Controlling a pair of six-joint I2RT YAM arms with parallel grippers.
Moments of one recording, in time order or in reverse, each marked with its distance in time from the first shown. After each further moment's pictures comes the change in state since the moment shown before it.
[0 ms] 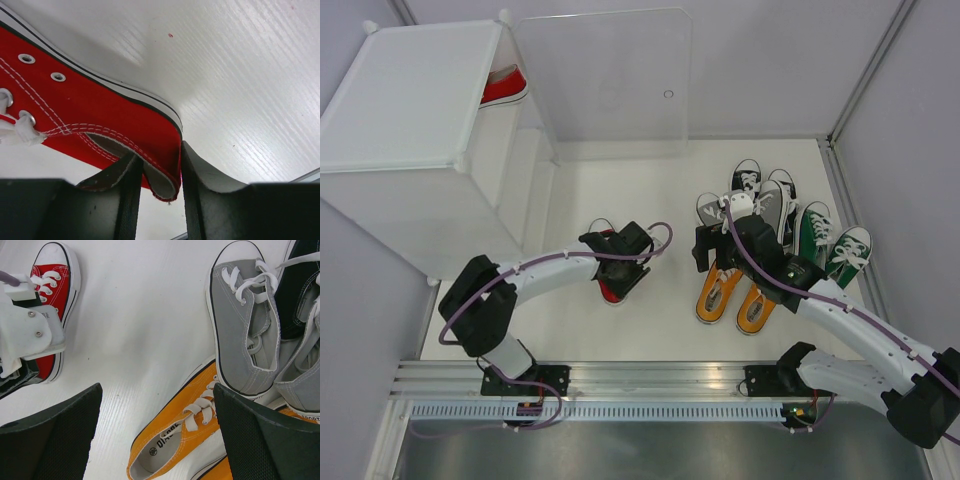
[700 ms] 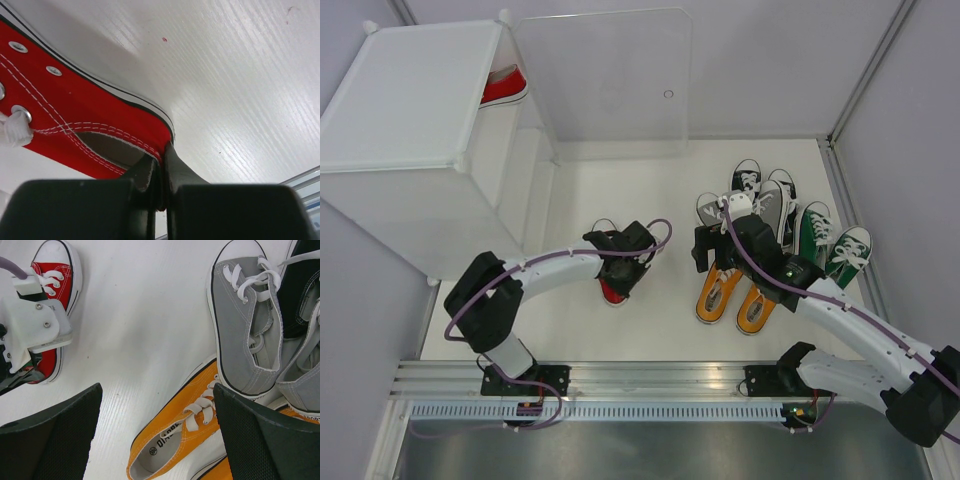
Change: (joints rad) left arm -0.002 0.029 0.019 -0.006 0.020 -0.093; right arm 0.000 0.010 0.000 0.000 -0.003 0.000
